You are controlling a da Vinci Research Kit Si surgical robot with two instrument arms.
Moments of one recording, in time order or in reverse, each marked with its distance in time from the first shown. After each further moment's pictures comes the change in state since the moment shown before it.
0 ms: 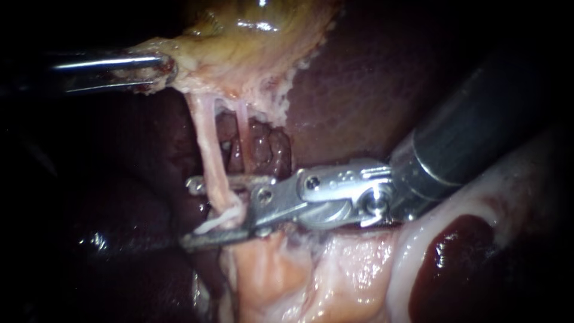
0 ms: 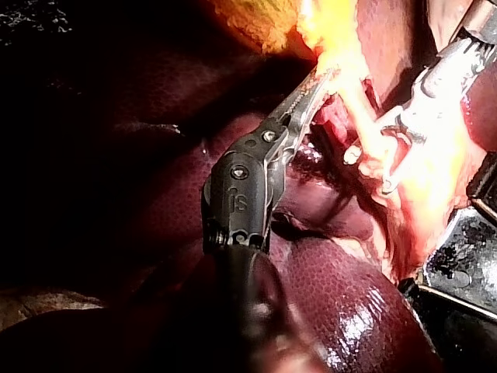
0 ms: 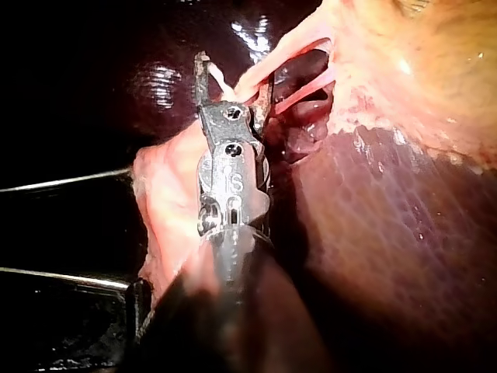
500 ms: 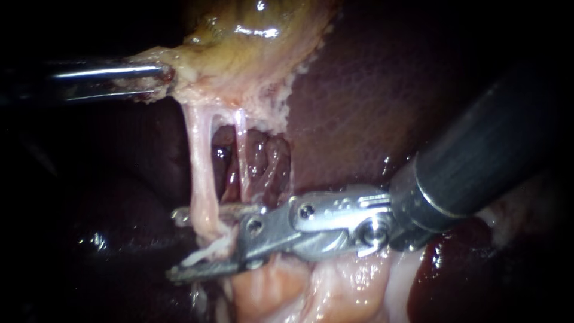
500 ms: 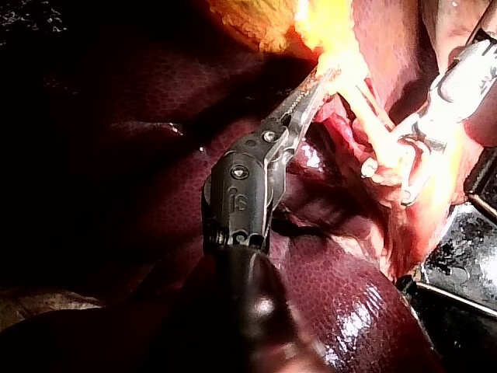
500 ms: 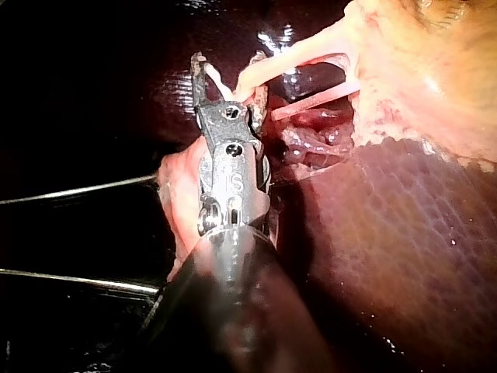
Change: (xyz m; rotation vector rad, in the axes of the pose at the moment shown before) right arm 0.002 -0.003 0.001 0.039 0.013 0.030; left arm 0.000 0.000 0.000 0.000 0.000 0.001
